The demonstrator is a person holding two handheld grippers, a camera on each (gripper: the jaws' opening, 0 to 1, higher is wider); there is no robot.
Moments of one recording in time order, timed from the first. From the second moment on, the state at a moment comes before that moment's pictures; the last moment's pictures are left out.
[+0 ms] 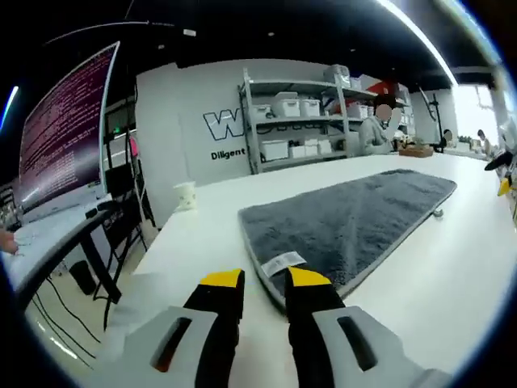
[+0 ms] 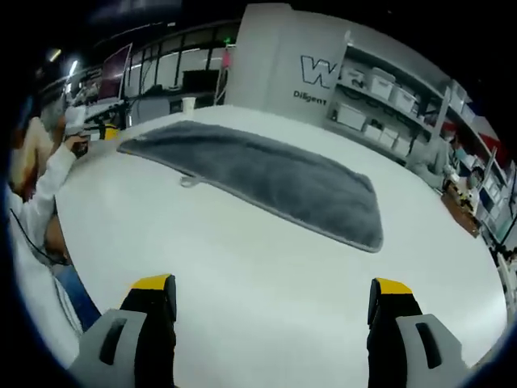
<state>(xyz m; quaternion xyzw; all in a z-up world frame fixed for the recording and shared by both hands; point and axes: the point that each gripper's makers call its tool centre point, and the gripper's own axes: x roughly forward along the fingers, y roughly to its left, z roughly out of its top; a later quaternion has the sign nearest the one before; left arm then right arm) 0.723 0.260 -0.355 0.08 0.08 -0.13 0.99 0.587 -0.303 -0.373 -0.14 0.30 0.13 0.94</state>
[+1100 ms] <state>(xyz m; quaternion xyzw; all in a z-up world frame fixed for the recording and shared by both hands) 0.707 0.209 -0.361 0.03 0.08 -0.29 0.95 0.684 -0.367 -0.408 0.05 0.28 0.10 0.95</state>
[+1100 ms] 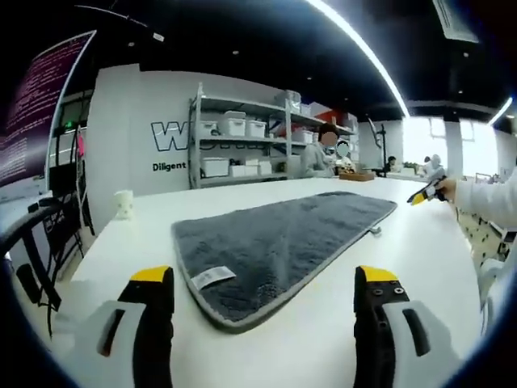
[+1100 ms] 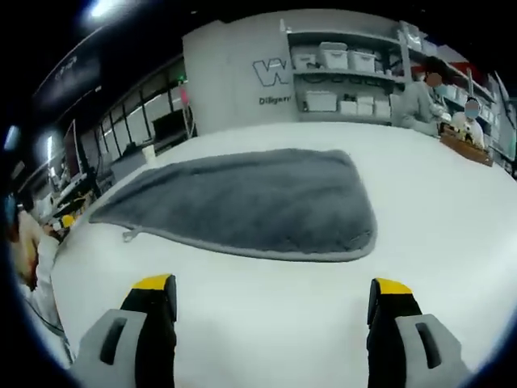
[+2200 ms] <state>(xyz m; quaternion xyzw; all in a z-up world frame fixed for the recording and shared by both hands) 0.701 0.199 -0.364 0.03 0.09 -0.32 0.94 0.735 -0.440 -0.422 0.03 0.23 -0.04 0.97</state>
